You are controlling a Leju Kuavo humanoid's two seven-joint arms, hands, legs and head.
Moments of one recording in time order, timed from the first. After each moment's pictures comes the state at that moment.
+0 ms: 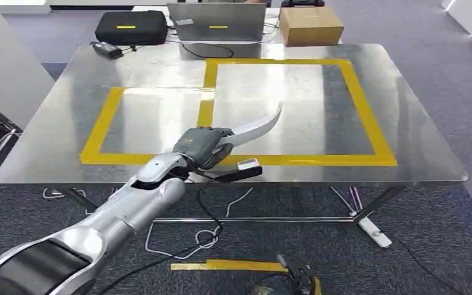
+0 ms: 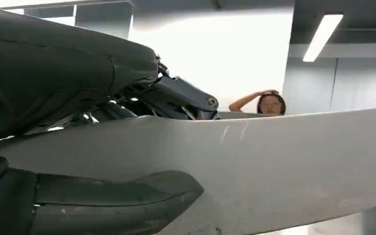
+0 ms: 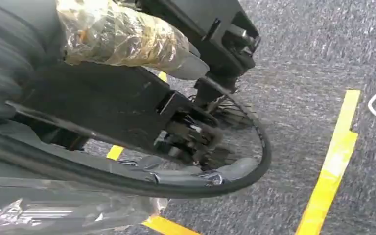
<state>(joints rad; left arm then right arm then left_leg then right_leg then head) -0.69 -0.18 -0.50 -0.77 -1.02 0.32 0.04 -0.24 0.16 0.75 -0.27 -0.39 -0.01 -0.02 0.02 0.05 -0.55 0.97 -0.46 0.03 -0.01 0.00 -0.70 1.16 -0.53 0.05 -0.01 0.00</state>
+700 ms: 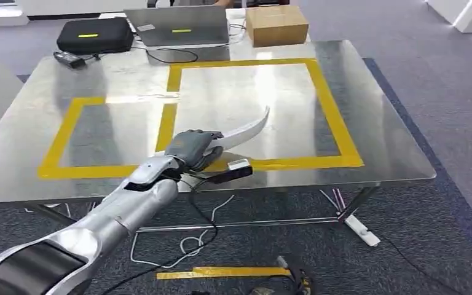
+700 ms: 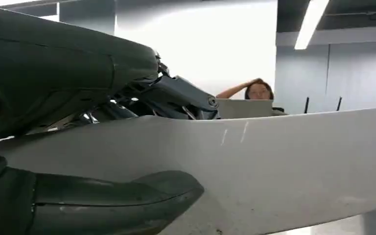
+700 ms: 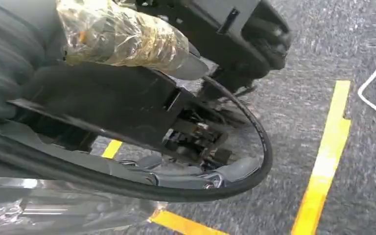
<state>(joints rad) -0.69 -0.16 -0.48 -0.74 -1.00 0.32 0.04 -0.24 0.16 0.73 -0.27 -0.38 0.03 -0.02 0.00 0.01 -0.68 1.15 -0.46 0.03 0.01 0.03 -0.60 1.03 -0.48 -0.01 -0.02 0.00</state>
